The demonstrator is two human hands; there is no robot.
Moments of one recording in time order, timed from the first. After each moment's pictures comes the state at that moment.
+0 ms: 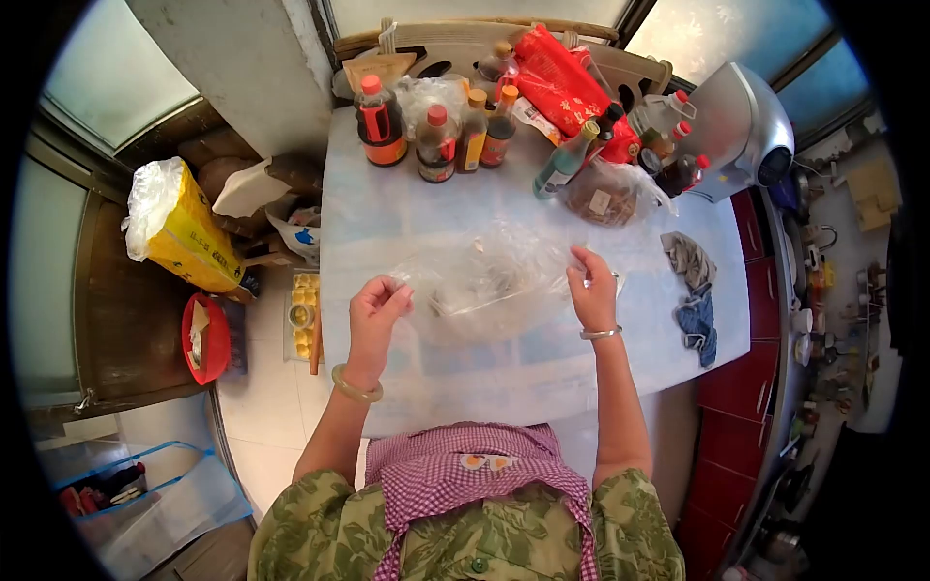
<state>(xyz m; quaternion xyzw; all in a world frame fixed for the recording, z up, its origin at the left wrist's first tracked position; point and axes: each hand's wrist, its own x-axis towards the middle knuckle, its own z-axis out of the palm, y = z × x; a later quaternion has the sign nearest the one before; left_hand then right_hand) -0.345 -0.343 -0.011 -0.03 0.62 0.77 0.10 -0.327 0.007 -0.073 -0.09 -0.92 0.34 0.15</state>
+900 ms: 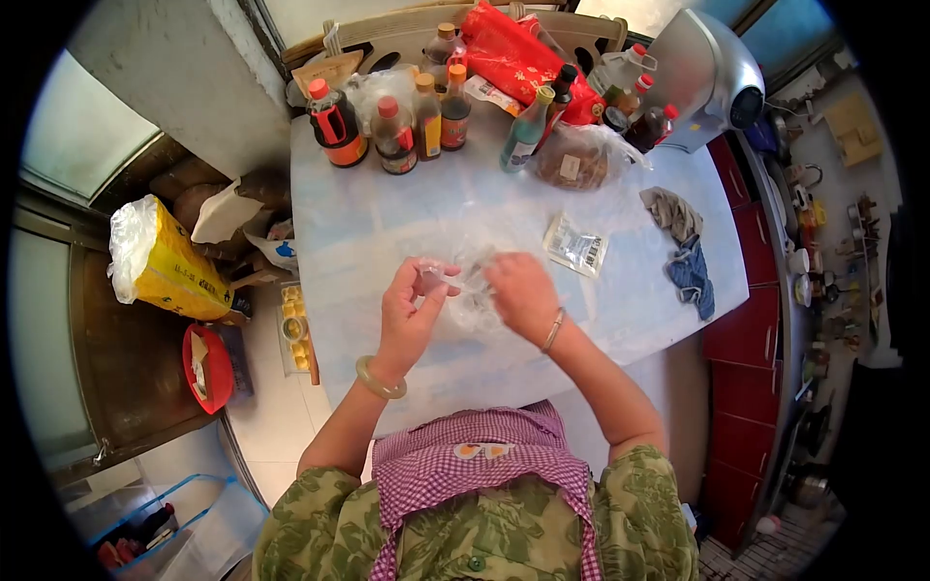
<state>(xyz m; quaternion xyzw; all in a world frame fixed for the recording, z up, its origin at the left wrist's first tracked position) -0.339 -0.281 -0.005 0.17 0.63 0.75 0.12 -0.305 -0.084 -0.022 0.09 -0.99 0.09 -0.03</state>
